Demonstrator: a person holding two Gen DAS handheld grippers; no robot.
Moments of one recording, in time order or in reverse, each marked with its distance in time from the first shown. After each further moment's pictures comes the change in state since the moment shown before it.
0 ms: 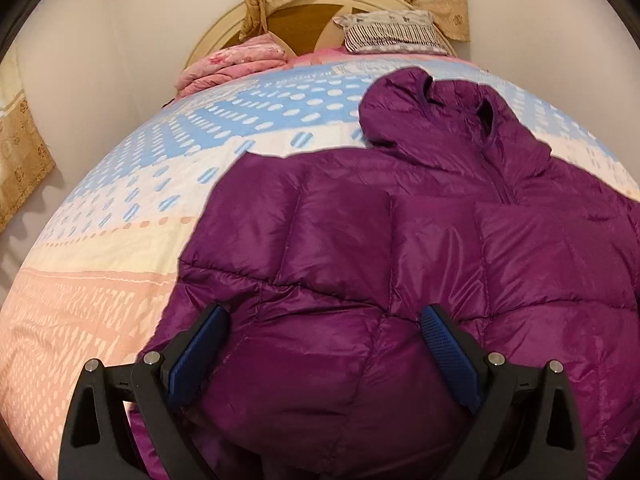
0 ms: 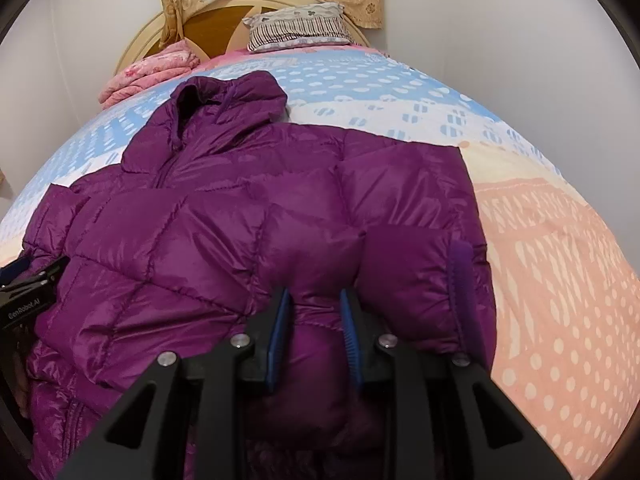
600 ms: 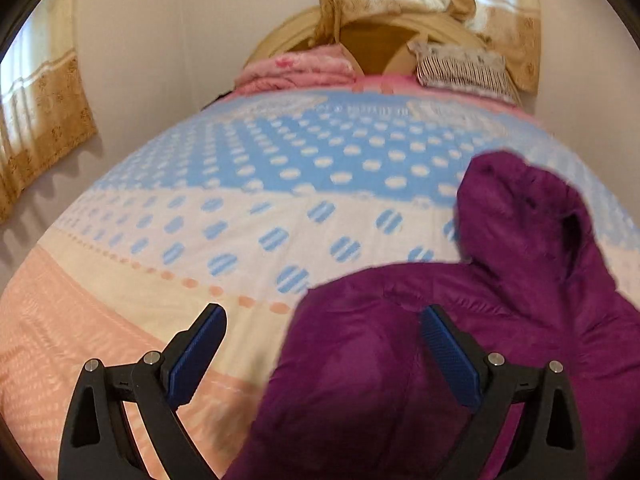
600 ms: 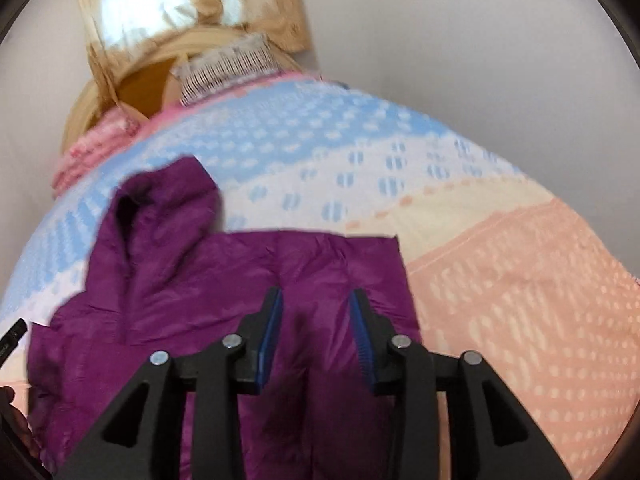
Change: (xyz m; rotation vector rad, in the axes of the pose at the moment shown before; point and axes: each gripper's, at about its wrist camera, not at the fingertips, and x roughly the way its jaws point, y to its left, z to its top) left arm 0.042 0.049 0.076 -0.186 -0.026 0.113; right arm 0.015 -0.040 0.072 0.260 -0.047 -0.115
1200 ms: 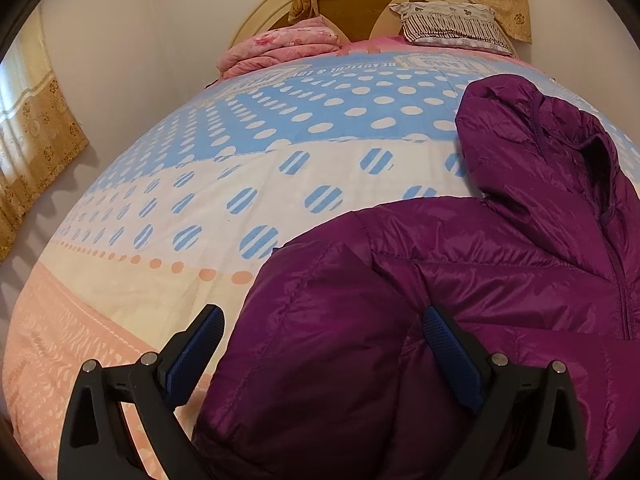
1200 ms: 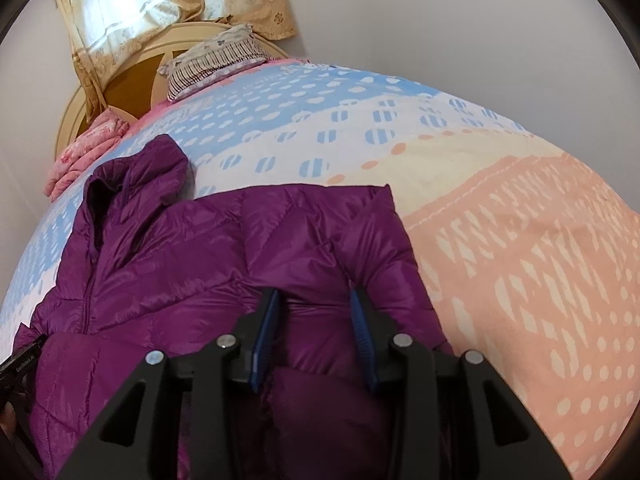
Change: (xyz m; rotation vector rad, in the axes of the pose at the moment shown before) left arm 0.035 -0.023 -0.022 0.105 0.075 0.056; right arm 0.021 -0.020 -0.028 0.057 0.002 0.026
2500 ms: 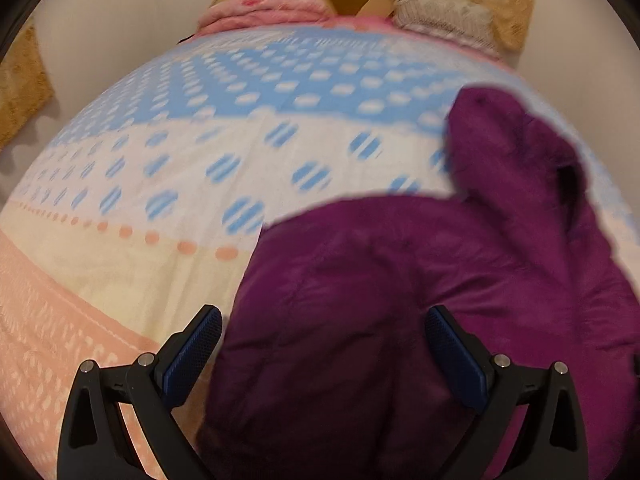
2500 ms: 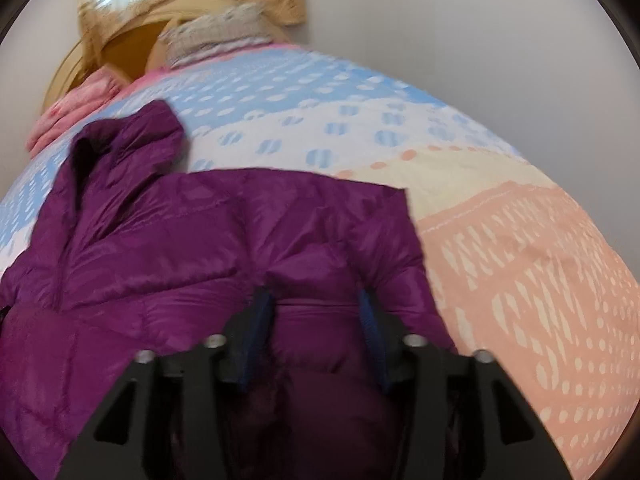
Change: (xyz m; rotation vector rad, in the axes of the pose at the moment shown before) left arm -0.008 0.031 0.015 -0.093 0.100 -0.246; right arm 0.005 0.025 0.008 -0.155 0.091 -0.062
